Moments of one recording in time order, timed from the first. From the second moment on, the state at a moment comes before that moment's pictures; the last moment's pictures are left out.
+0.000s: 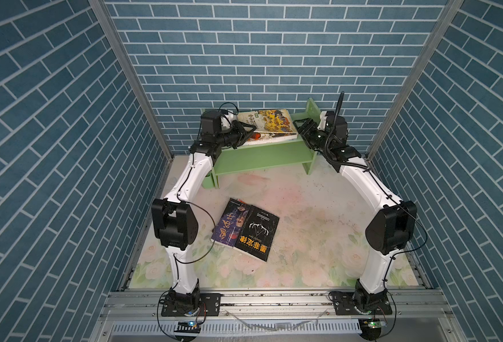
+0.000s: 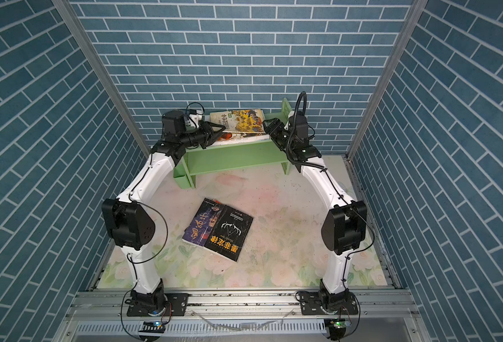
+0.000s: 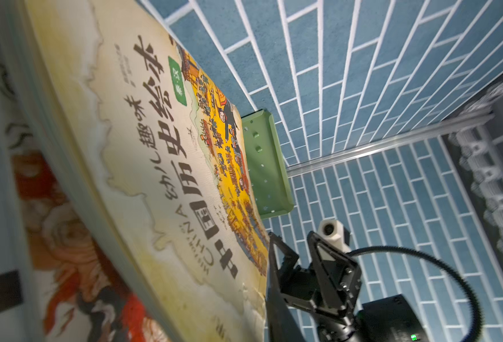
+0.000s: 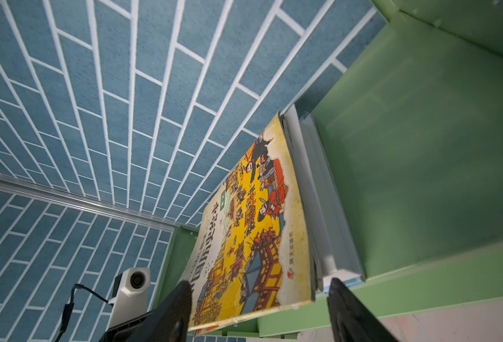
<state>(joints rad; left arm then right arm) -0.21 1.96 1.97 -0.21 0.68 -1.06 0.38 1.89 1.87 -0.14 -0.25 0.99</state>
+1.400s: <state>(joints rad) -0.21 1.94 2.24 -0.88 0.47 -0.57 0.39 1.89 1.87 -0.13 -0.26 0.99</state>
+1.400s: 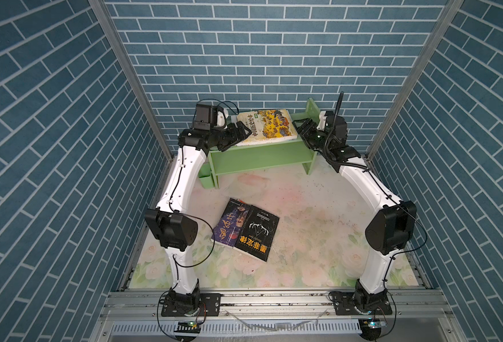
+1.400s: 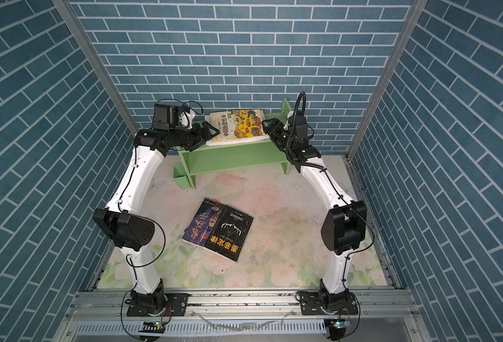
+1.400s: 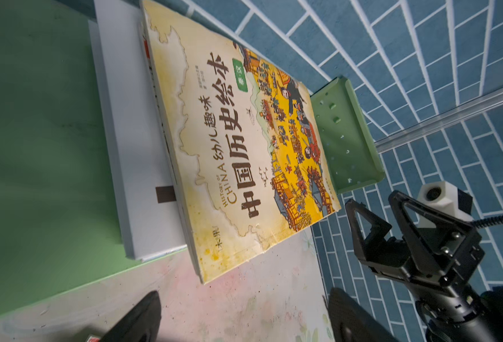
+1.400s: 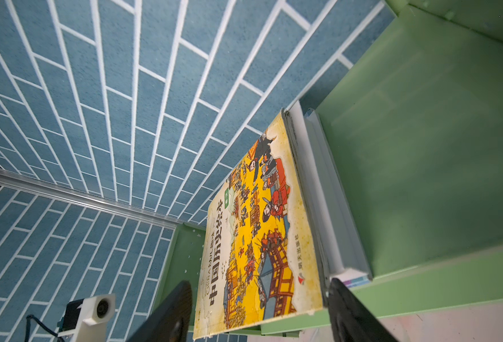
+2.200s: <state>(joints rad) -0.33 2.03 2.29 -0.76 0.57 -0.70 0.38 1.88 1.84 -0.13 -0.25 0.99</state>
